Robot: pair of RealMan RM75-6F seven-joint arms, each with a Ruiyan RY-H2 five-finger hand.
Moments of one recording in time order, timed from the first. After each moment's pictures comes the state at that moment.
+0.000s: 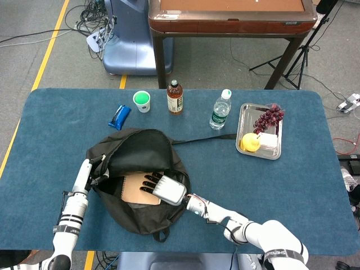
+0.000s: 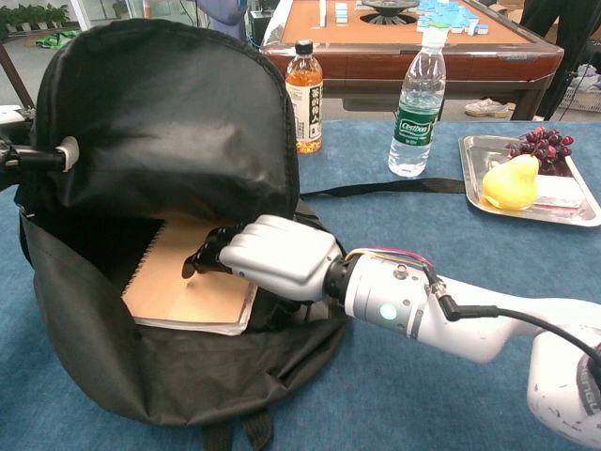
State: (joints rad) left arm -0.41 -1.44 -0.34 -1.89 0.90 1.17 -0.16; right arm 0.95 -2.11 -0.02 -0.66 -1.79 1.08 0.18
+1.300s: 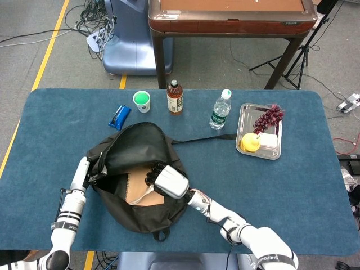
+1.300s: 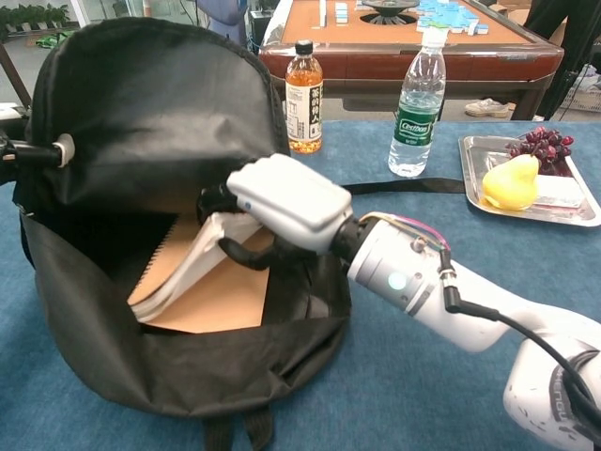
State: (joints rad) left arm -0.43 -1.42 -0.36 -1.88 0.83 1.14 -0.16; right arm 0.93 -2.22 0.03 -0.46 -1.73 1.37 0.37
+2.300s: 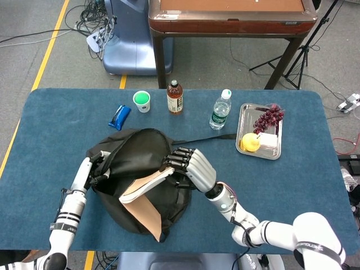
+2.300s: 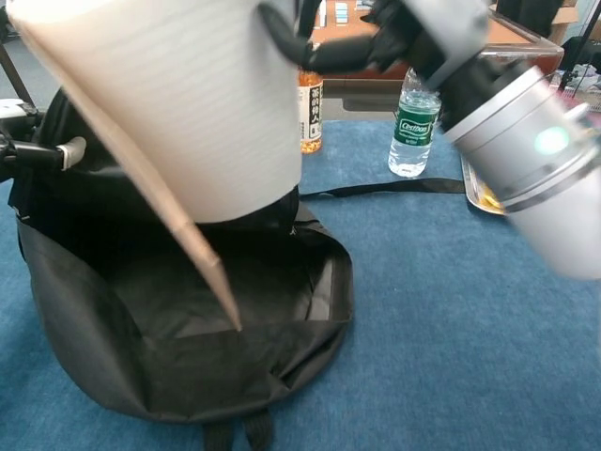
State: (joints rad) left arm -0.43 -1.39 -0.33 -1.90 0.91 1.13 -0.16; right arm 0.85 -1.80 0.15 -1.21 -1.72 1.64 0.40
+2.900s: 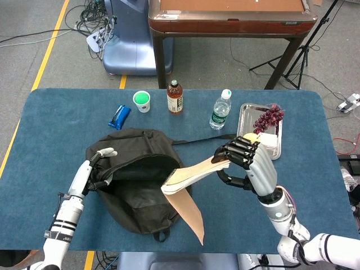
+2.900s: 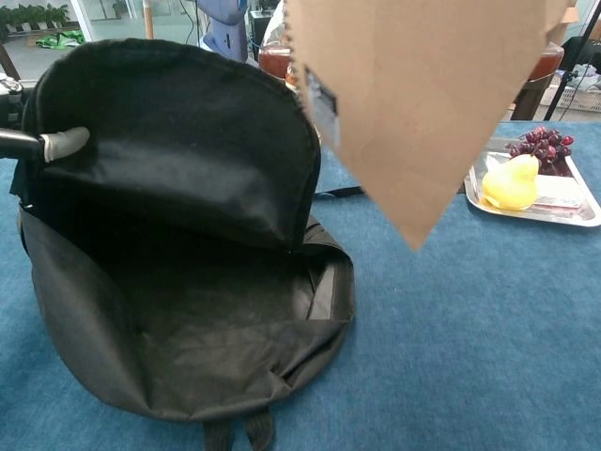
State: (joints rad) left arm -0.39 -1.34 -0.27 -1.96 1.09 1.18 -0.17; right arm 0.64 -1.35 0.16 -1.68 -1.76 1.73 0.24
